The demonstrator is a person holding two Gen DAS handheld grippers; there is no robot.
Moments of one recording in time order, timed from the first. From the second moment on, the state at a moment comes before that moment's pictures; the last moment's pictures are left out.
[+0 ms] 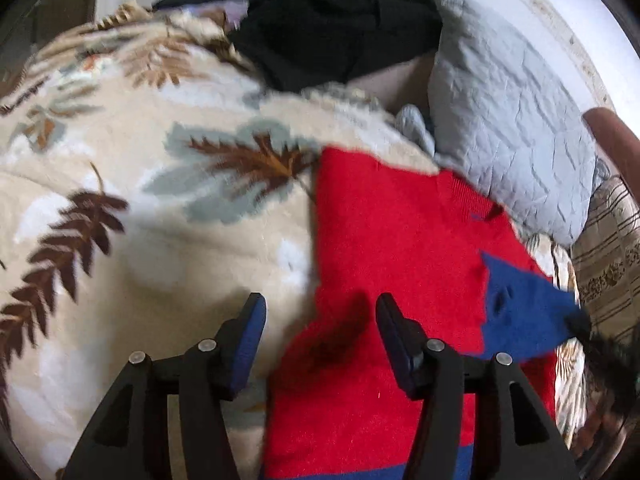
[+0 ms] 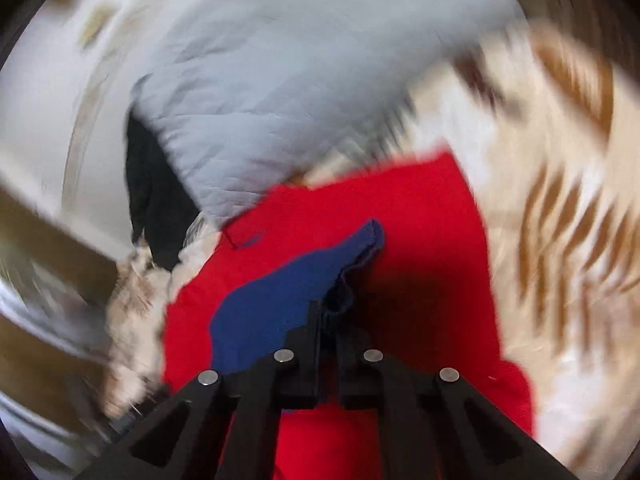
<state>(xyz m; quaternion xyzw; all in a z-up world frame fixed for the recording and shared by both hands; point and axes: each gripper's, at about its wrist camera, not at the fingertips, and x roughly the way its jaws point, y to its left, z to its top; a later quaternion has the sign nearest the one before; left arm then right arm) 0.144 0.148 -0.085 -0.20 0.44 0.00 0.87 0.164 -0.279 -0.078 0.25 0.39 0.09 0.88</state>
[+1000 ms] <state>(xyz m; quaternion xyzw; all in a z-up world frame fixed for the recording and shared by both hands) -0.024 0.162 -0.072 -0.21 0.45 -0.04 0.87 0.048 -0.334 -0.073 0.30 0.39 0.15 0.86</state>
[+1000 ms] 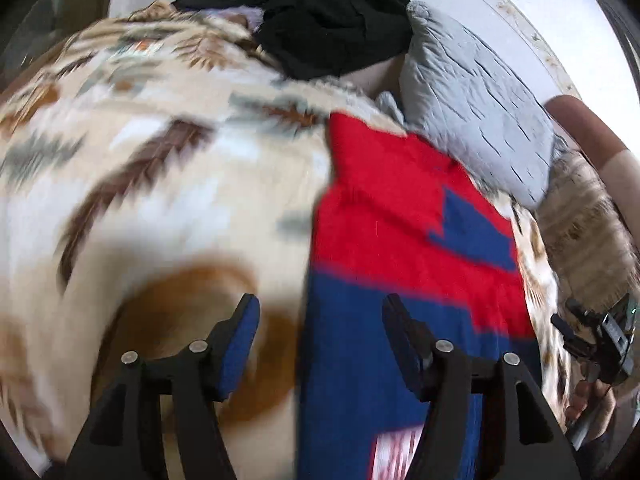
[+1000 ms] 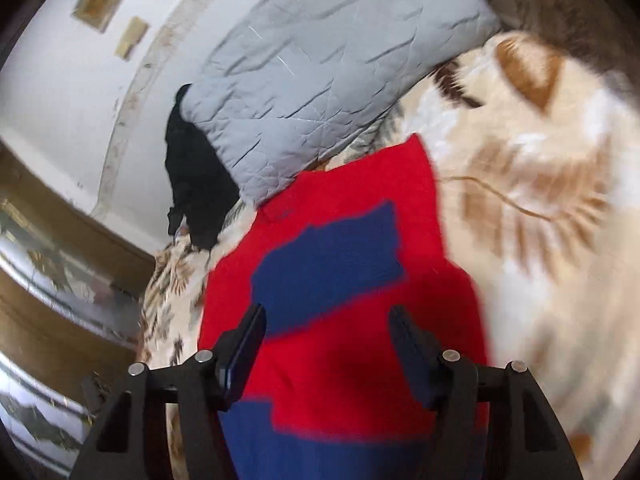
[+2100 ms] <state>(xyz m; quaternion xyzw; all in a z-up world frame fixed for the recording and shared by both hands) -0.136 0.110 -0.108 -0.18 0.53 -0.09 0.82 -0.096 -0.352 -0.163 0.39 0.44 0.22 0.78</state>
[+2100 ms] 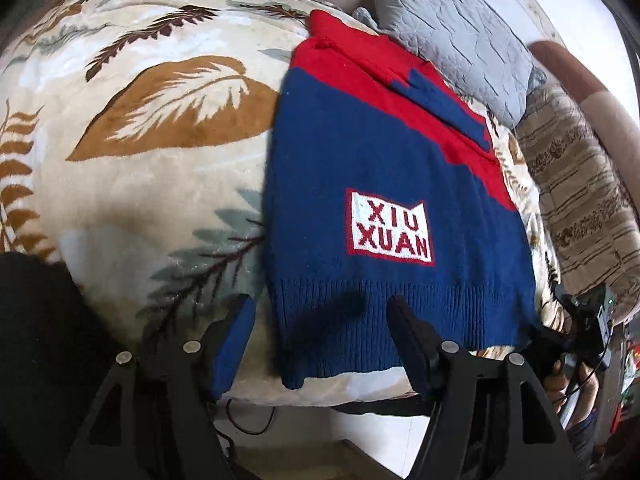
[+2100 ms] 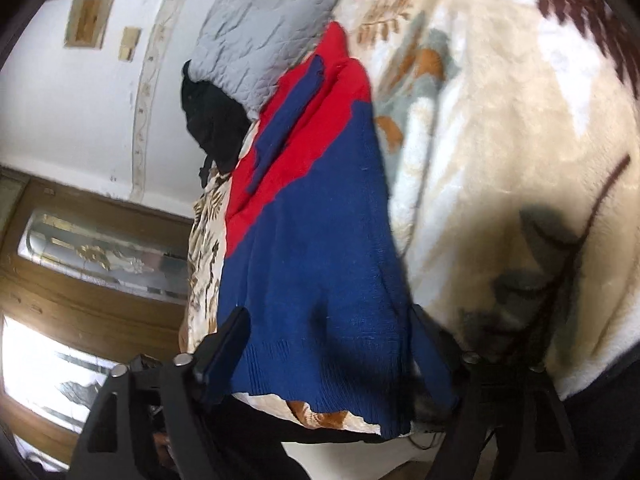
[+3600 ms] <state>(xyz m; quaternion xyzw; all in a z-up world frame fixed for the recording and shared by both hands) -0.145 0.161 -0.100 -0.25 0.52 -0.06 0.81 -0.088 -0.359 -0.153 0.36 0.51 0.20 0.75</state>
